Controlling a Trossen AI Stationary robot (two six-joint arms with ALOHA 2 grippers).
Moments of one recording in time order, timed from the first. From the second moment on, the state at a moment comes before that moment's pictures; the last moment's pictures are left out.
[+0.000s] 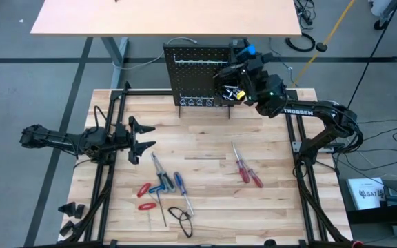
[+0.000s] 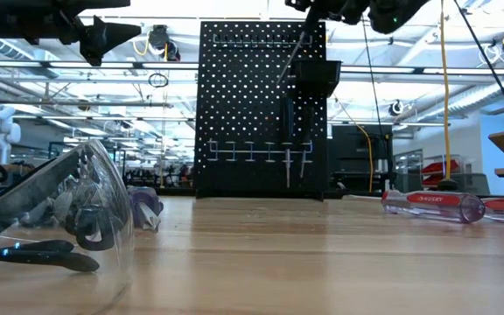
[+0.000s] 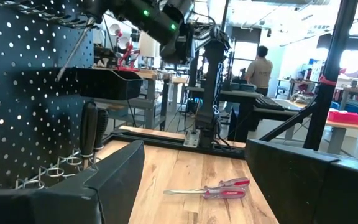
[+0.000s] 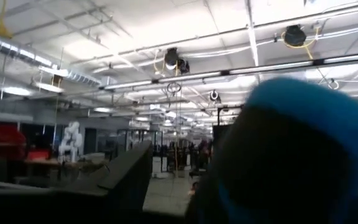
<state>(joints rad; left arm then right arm) -0.11 0.41 0.21 0.35 -0.24 -0.04 -0.41 1.53 1.13 1.11 0.66 -0.42</state>
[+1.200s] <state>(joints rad) -0.11 0.41 0.21 0.35 -0.24 -0.05 -0.42 1.52 1.40 0.28 0.73 -0.34</state>
